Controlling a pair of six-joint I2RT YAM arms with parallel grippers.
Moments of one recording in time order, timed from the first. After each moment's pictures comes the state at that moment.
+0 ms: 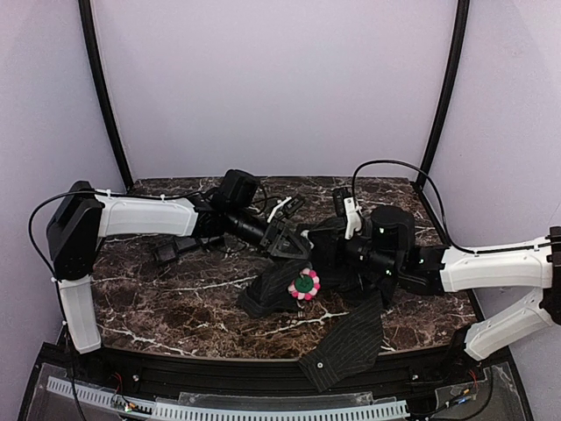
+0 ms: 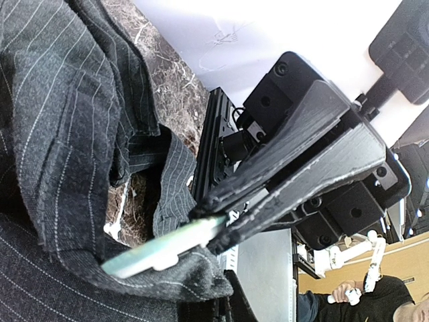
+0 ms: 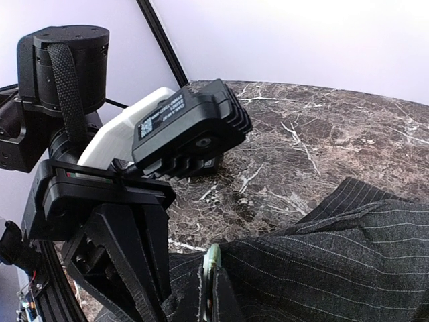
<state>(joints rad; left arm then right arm) -0.81 1.93 1.38 -0.04 1.01 -0.51 0.93 1.27 0.66 0.38 0.11 0.39</state>
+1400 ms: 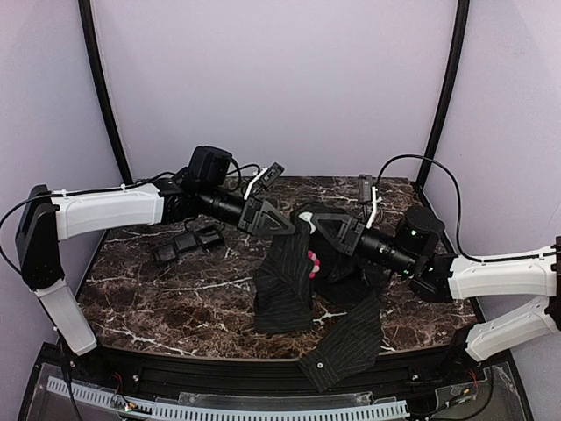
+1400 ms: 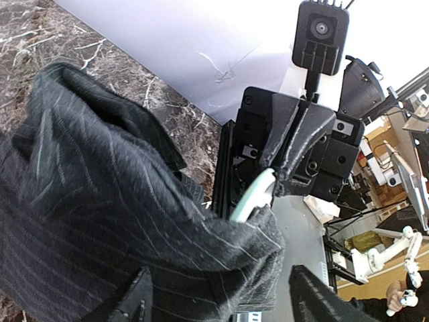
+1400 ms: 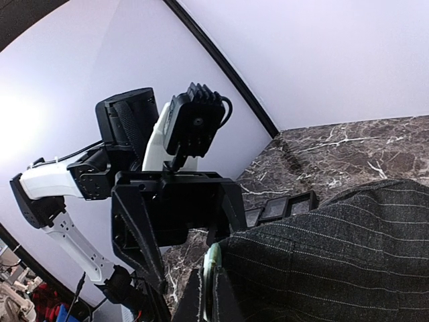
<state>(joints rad) -0.75 1.72 1.34 -0.10 0.91 -0.35 0.88 1.20 0.55 0.75 -0.14 0.65</state>
